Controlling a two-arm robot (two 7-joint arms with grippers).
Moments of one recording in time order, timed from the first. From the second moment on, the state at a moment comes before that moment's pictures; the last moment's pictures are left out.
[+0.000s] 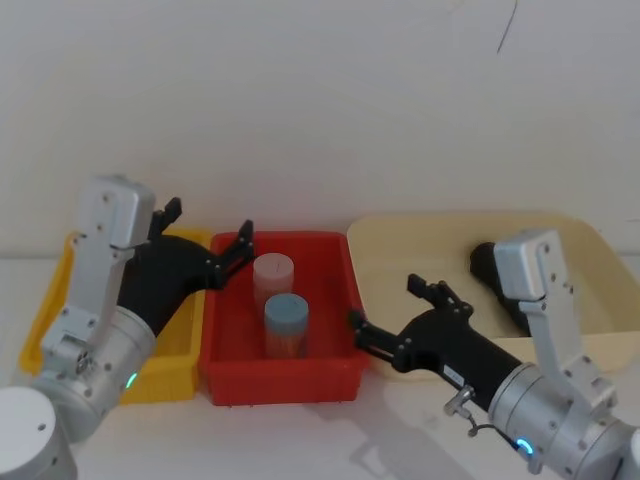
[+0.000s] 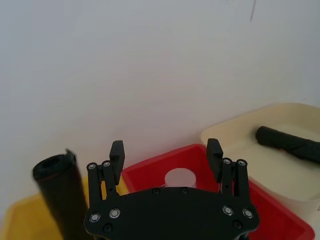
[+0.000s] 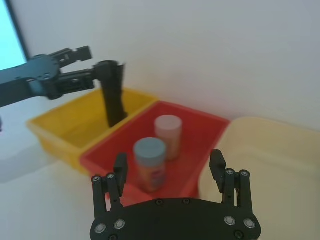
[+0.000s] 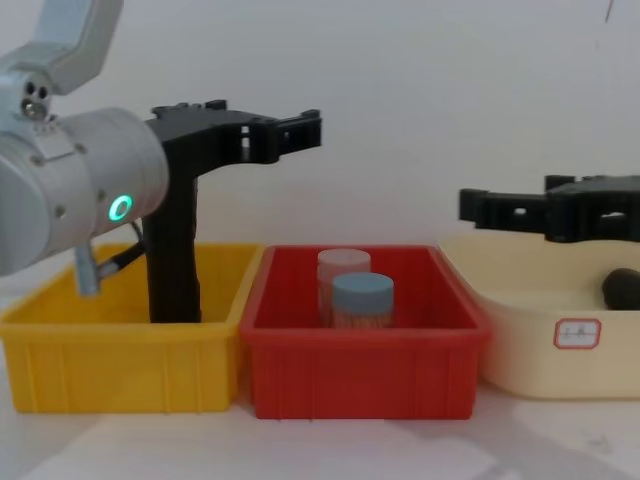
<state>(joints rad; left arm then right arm) -0.27 0.23 0.38 -1.71 -0.24 0.13 -0.07 0.04 0.26 -0.18 -1.90 0.21 0.33 0.38</state>
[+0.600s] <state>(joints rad) -0.21 0.25 0.35 -1.78 -0.21 0.15 -0.01 0.09 0.25 -0.29 -1.88 0.19 0.38 0.40</state>
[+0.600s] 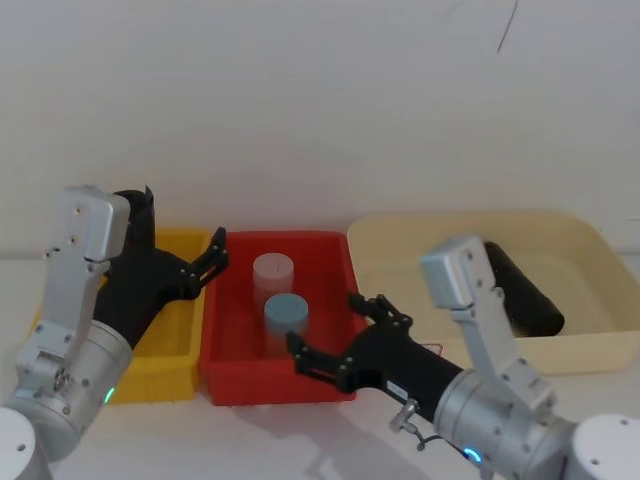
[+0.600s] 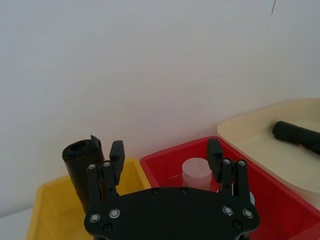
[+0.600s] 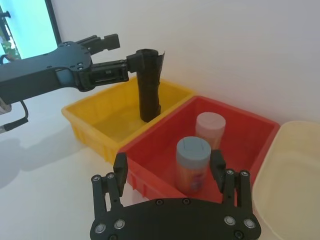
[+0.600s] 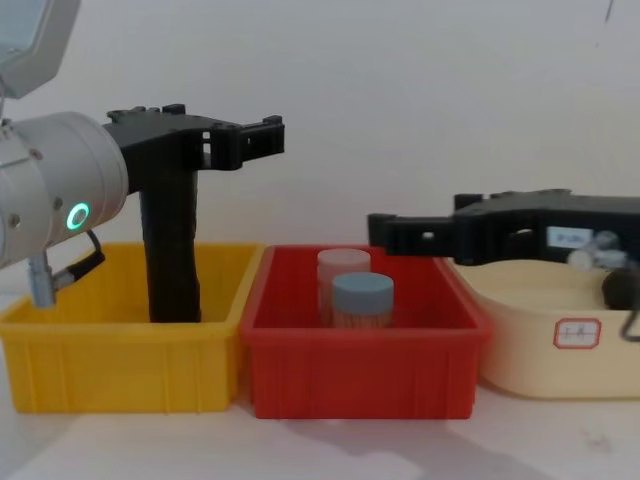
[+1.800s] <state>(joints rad) -0.19 0.26 0.34 -1.80 -0.21 0.16 0.00 0.33 0.16 -0.45 -1.61 0.03 0.40 0.29</state>
